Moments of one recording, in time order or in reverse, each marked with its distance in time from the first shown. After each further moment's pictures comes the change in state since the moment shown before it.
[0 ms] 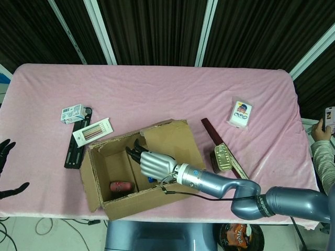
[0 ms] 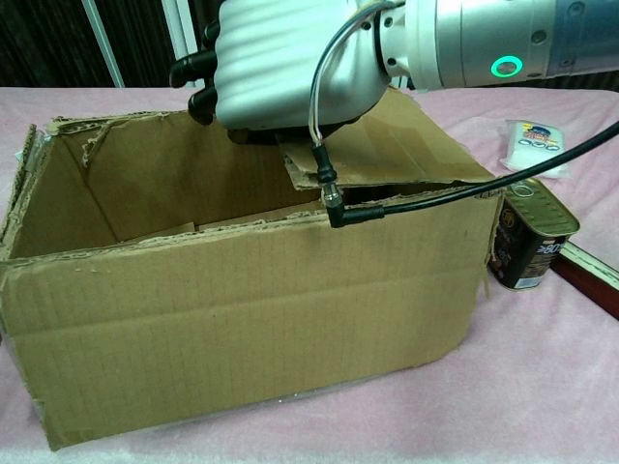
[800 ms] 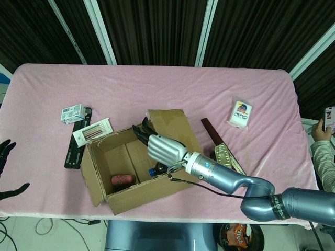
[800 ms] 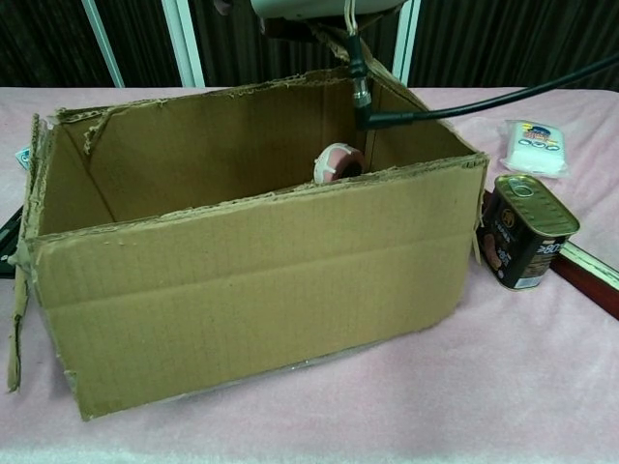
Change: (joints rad) left arm 0.002 0.016 0.008 -0.019 0.012 0.009 -0.003; right arm 0.013 0.159 0.015 -0.101 0.178 0.091 -0.238
